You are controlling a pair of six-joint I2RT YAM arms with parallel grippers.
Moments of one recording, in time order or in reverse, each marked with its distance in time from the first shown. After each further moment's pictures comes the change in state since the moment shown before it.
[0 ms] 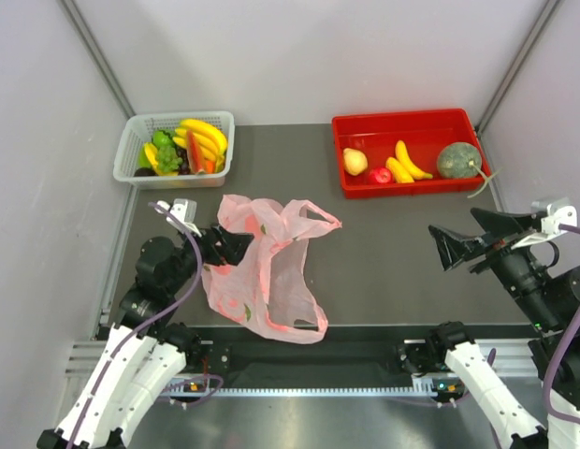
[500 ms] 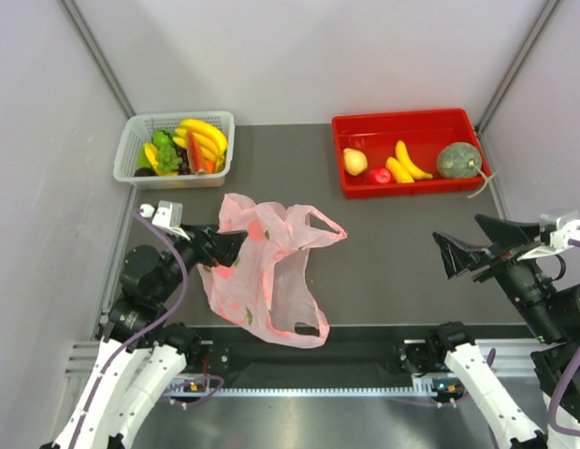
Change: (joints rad) left arm 0.000 -0.080 0.060 -0.015 -0.003 0.004; right arm 0.000 -0.056 -0.014 -0.003 0.011 0.013
